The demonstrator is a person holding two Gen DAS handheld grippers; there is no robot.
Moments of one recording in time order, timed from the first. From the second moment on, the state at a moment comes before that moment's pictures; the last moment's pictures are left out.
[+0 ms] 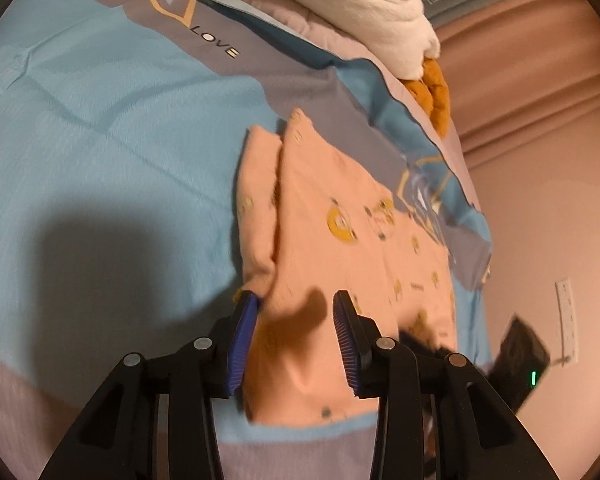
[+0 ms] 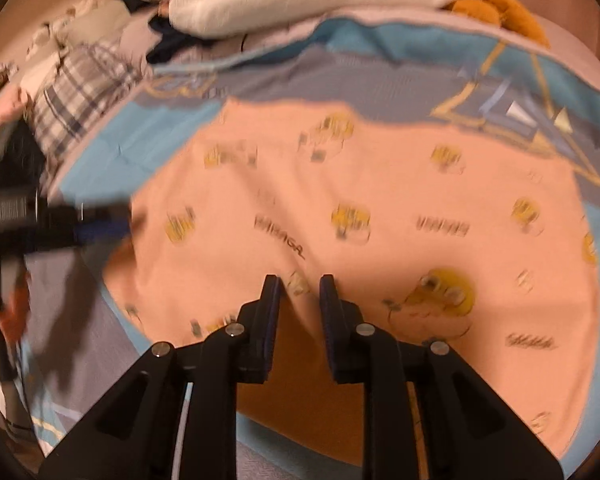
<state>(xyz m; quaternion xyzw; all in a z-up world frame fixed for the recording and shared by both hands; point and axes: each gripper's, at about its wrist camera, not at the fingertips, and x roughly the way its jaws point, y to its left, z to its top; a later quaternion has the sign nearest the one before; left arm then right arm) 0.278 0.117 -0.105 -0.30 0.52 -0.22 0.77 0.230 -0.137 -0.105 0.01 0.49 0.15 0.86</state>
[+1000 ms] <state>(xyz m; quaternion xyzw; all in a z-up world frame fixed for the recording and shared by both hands) 0.301 0.037 -0.039 -0.22 0.50 -0.25 0.80 0.258 -0.143 -0.110 0.16 0.50 0.18 0.83</state>
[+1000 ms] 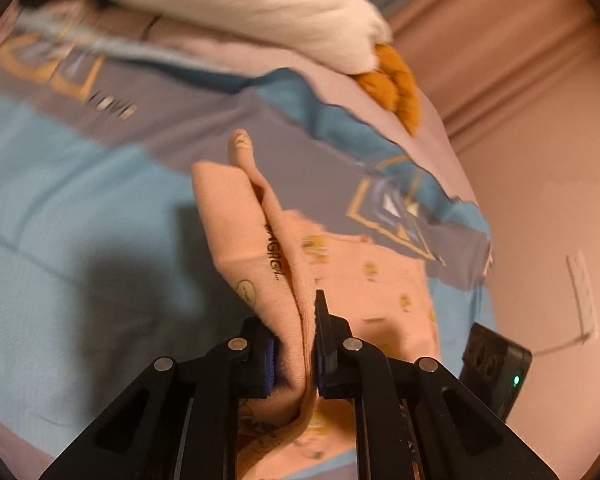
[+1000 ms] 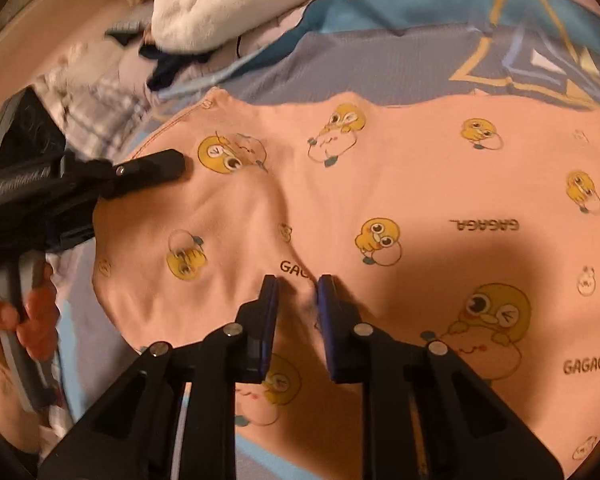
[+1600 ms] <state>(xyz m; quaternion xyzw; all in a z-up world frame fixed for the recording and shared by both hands) 0.266 -0.127 -0.067 -0.05 0.56 -0.30 0.77 0.236 -0.288 -0.127 0.53 0.40 0.14 0.73</state>
